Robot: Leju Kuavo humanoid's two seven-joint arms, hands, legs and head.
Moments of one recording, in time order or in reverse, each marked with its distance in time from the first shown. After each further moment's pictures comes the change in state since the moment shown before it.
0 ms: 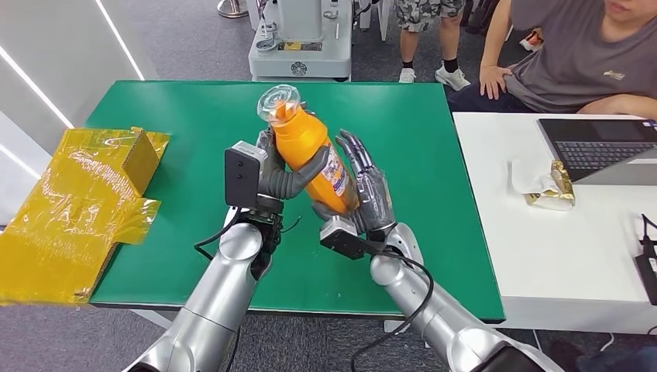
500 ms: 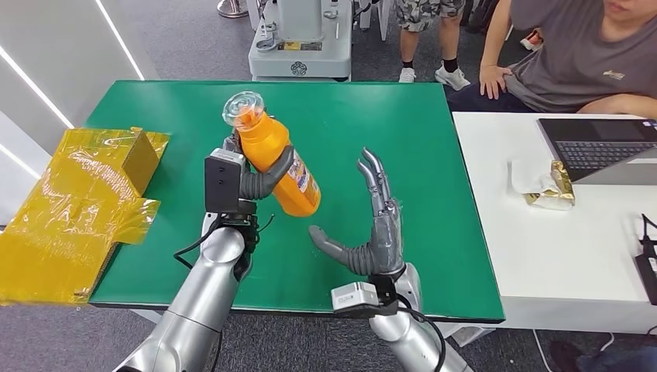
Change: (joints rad) left arm 0.026 0.076 0.035 -0.012 -0.046 0.153 -0.016; right arm 0.323 -0.021 -0.061 -0.546 0.126 -0.037 0.000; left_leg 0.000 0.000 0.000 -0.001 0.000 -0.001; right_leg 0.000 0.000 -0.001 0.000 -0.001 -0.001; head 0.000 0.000
